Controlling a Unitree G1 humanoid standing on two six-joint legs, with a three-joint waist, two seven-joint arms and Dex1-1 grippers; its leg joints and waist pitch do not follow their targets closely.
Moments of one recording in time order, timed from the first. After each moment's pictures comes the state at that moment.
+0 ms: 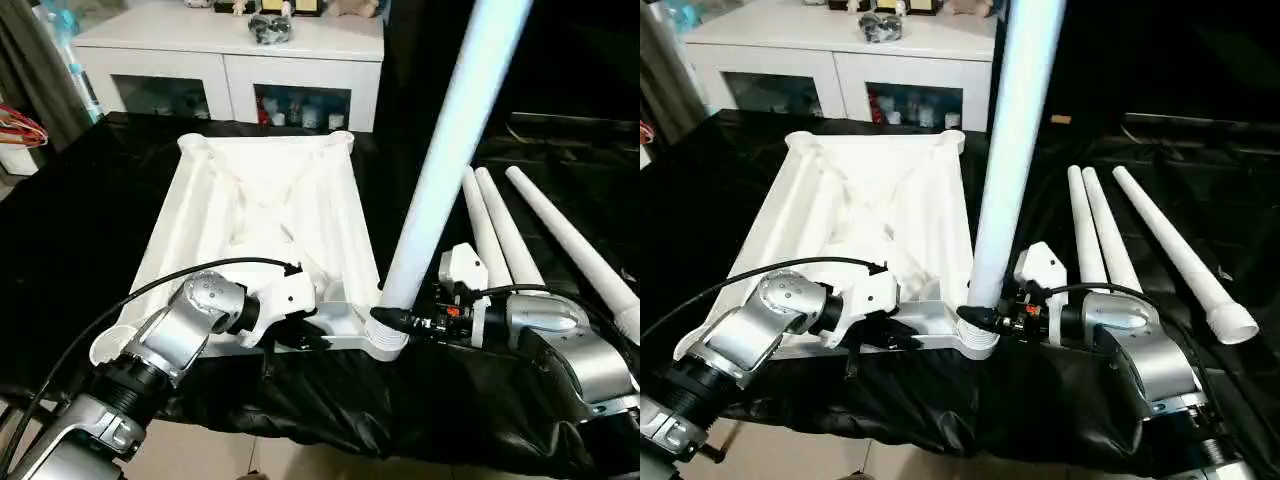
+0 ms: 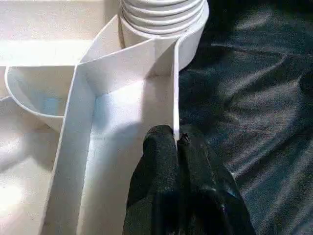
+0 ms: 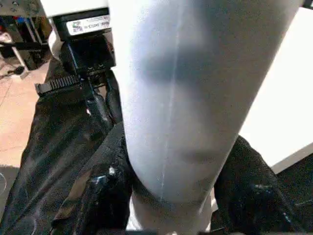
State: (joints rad) left arm -0.50 0.43 -0.45 0.32 0.02 0.26 -1.19; right arm -0.26 -0.49 0.16 0.13 0.33 0.27 1.05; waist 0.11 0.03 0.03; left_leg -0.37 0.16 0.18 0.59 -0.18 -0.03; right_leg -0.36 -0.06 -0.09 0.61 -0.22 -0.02
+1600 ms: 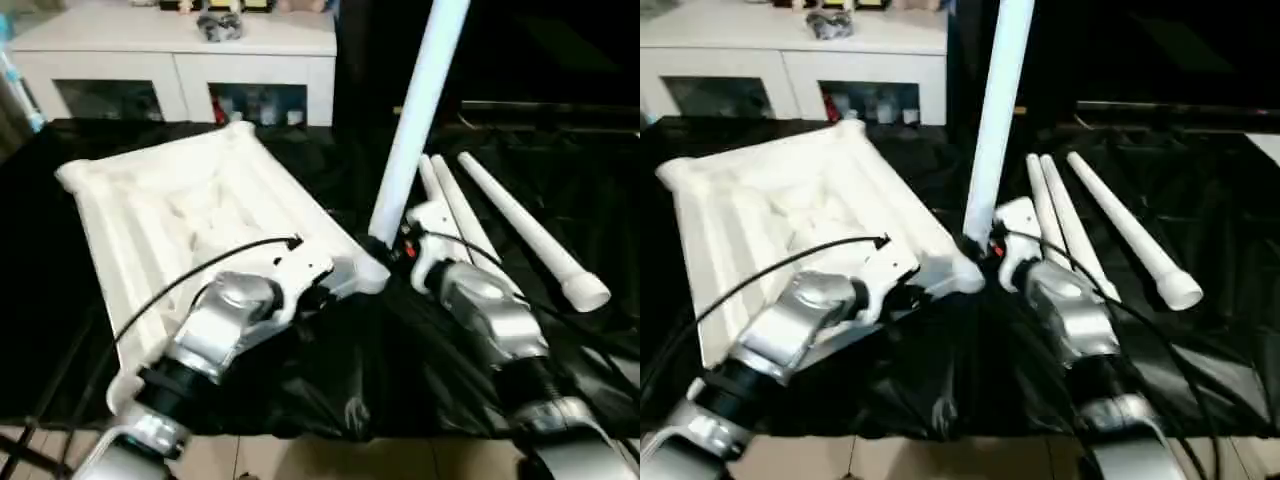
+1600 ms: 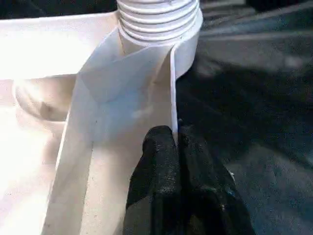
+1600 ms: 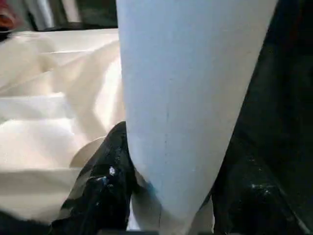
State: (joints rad) left arm -0.49 0.18 -0.33 0.24 0.10 0.61 -0.70; right arm -0.56 -0.16 0.08 0.61 0.20 0.14 0.48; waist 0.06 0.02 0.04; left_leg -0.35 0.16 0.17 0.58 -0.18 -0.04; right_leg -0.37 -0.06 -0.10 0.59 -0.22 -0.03
